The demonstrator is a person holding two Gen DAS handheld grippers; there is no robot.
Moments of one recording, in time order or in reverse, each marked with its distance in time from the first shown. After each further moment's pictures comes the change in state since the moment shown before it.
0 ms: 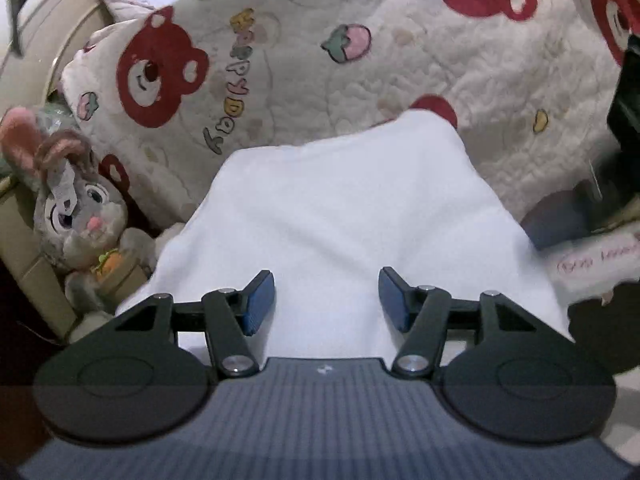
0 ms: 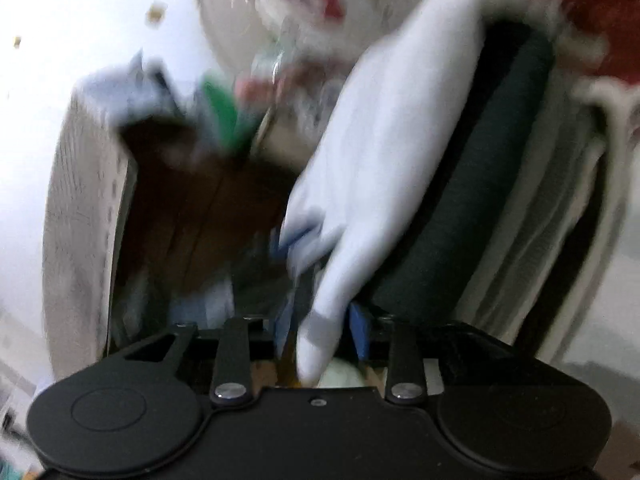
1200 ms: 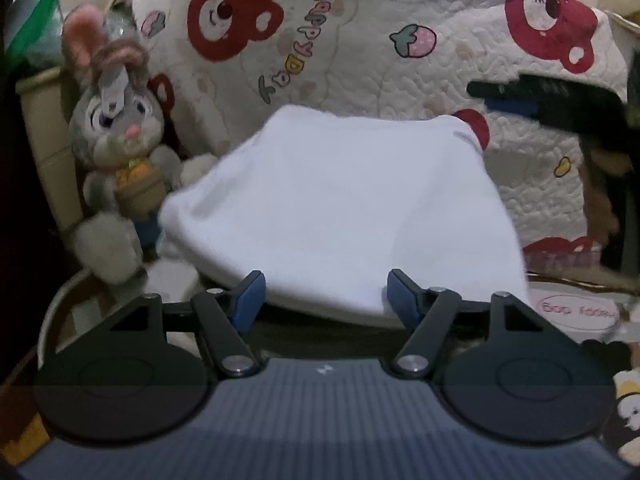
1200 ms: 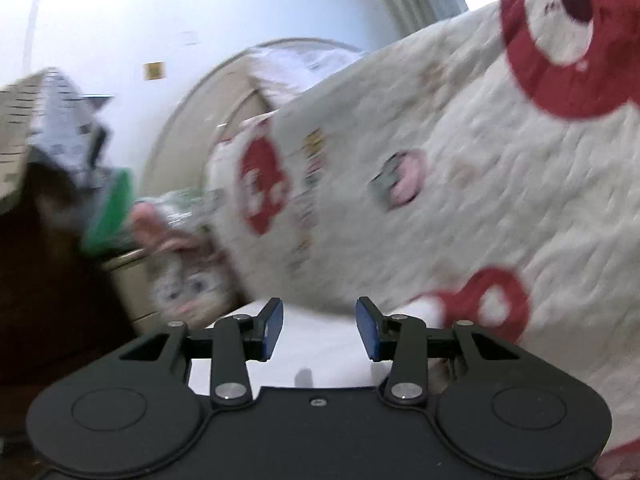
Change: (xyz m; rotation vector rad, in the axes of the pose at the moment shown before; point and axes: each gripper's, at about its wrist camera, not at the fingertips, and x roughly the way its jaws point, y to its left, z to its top) left arm -0.030 0.004 -0.023 -0.276 0.093 0.039; right arm 0.012 0.060 0.027 -0.641 -0.436 -0.472
